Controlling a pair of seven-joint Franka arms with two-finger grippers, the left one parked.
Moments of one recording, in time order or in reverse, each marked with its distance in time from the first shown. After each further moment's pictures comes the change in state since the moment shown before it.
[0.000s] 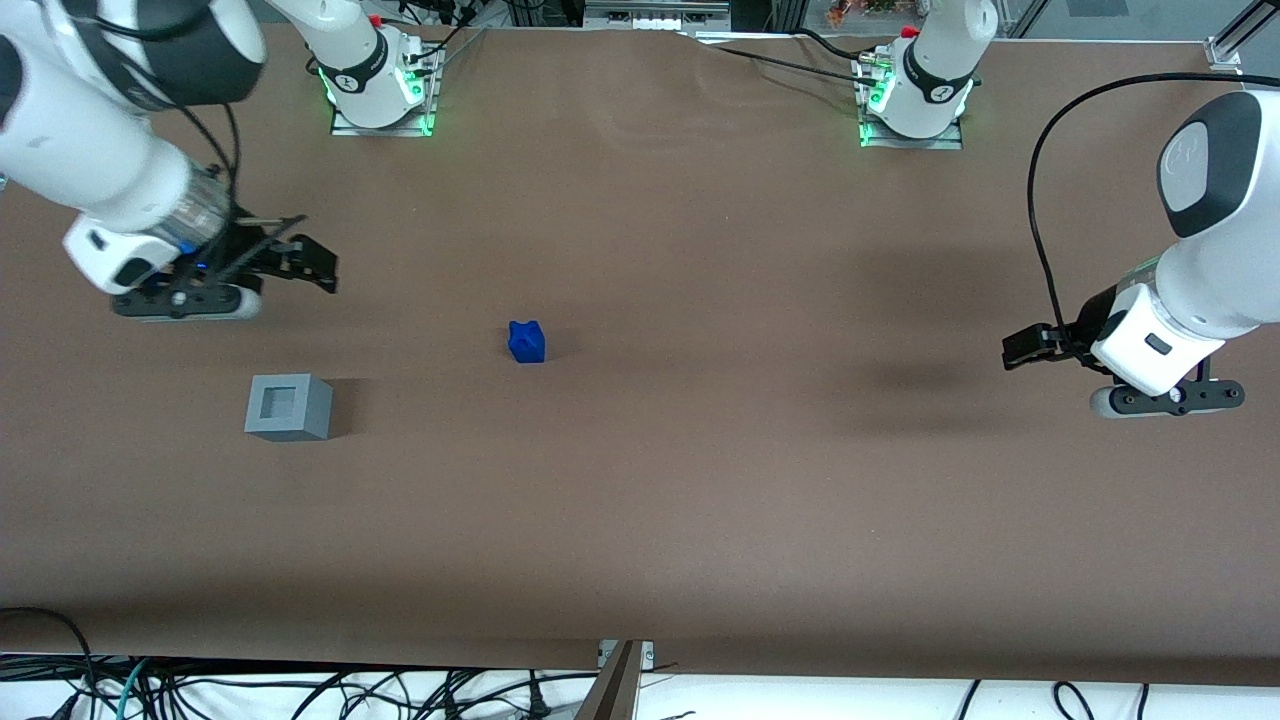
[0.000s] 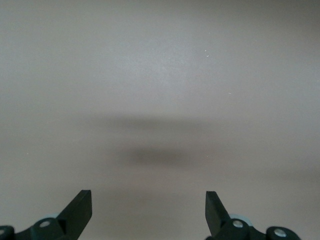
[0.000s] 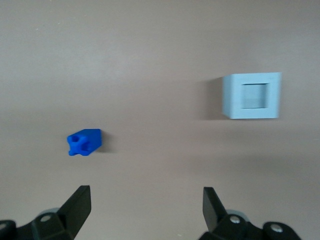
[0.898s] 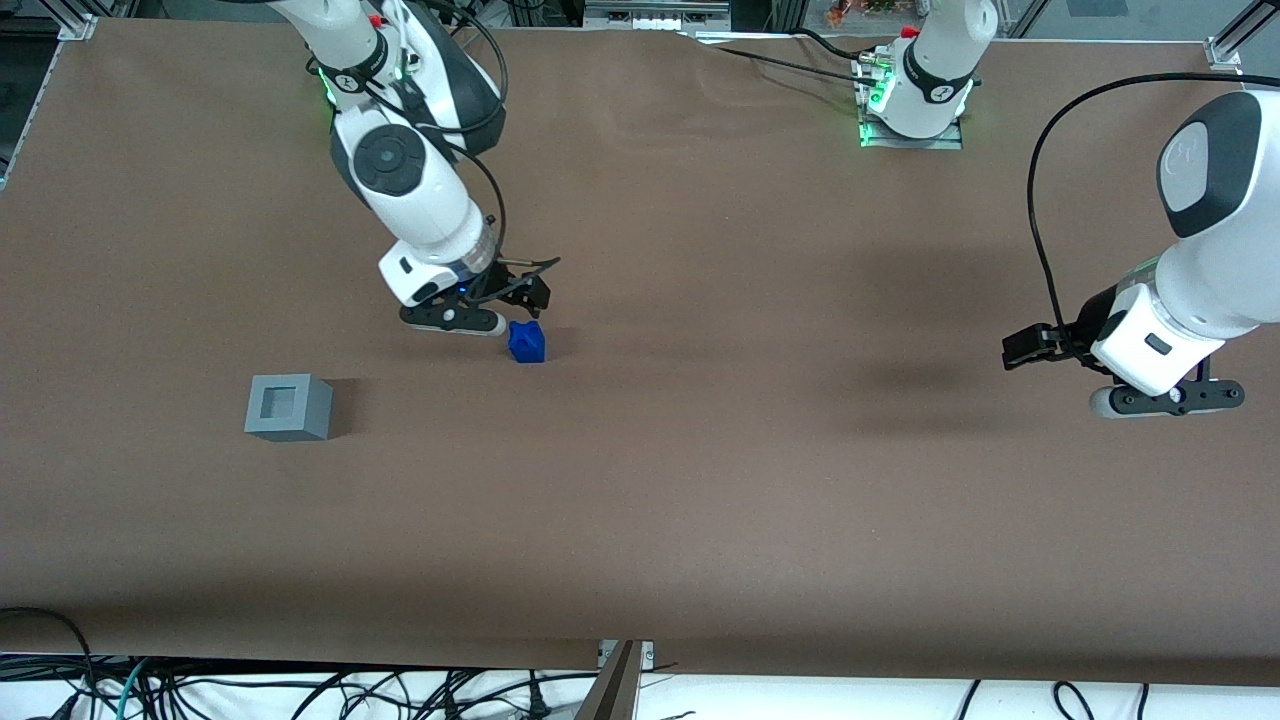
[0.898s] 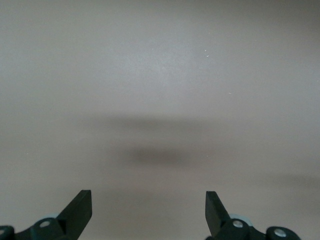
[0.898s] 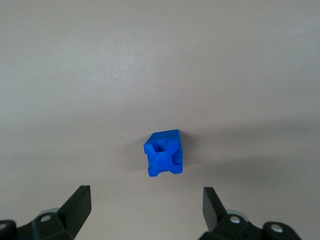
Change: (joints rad) arm 0.158 0.223 0.173 -0.186 -0.120 0.474 0.515
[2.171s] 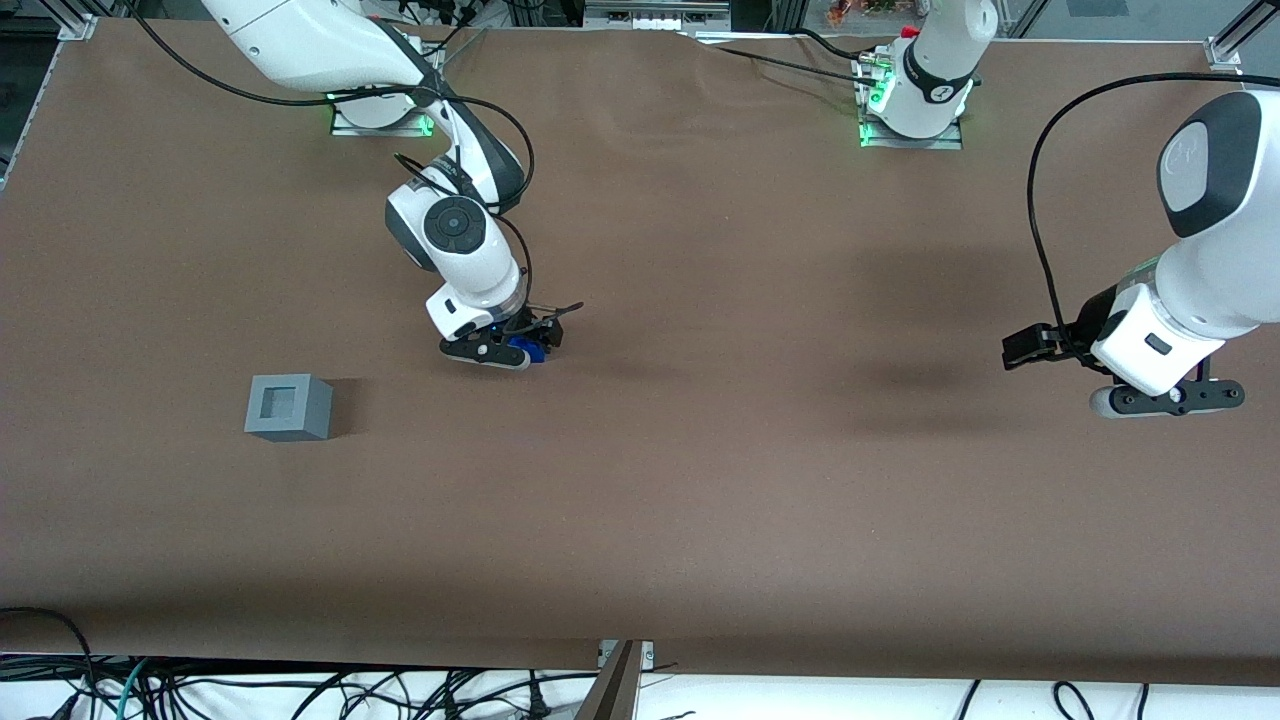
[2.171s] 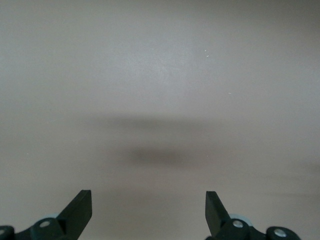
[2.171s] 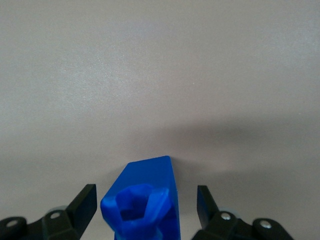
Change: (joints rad) arm 0.010 0.219 -0.021 -0.011 -0.240 0.200 0.191
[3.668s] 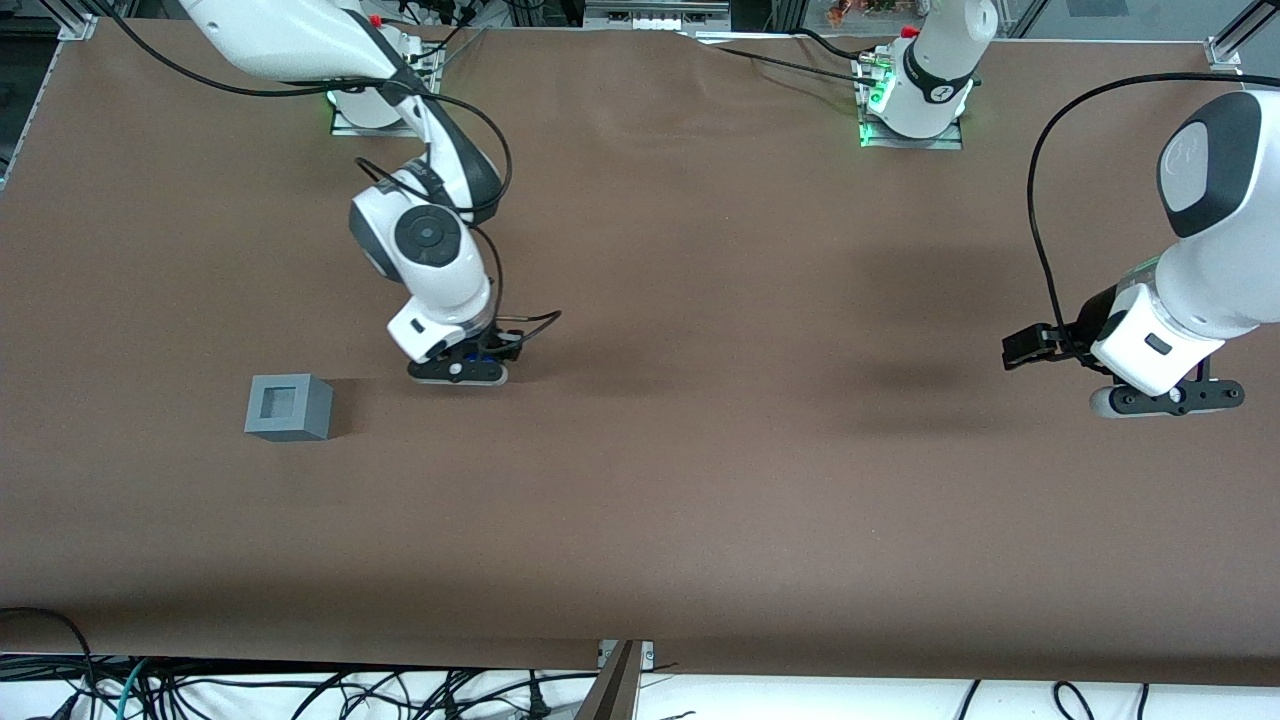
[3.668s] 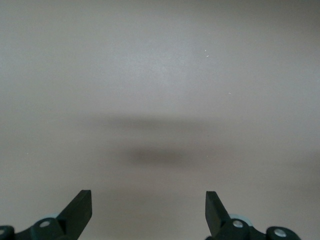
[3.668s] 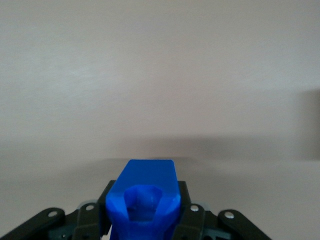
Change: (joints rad) arm -0.068 -0.055 -0.028 0.097 -0.055 -0.202 -0.271
